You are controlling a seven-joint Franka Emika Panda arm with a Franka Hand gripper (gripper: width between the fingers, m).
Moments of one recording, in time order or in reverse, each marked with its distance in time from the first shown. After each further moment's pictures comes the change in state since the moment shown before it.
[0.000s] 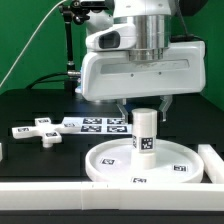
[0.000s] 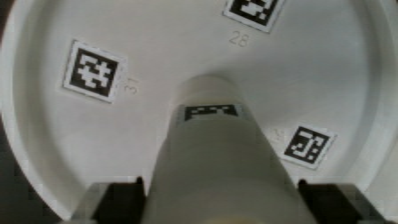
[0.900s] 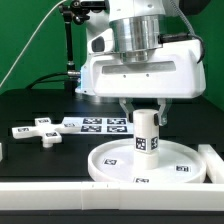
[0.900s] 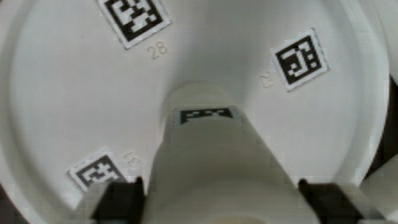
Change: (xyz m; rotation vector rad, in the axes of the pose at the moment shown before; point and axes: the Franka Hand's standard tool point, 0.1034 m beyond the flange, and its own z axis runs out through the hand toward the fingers) arm 0.000 0.000 0.002 0.081 0.021 0.880
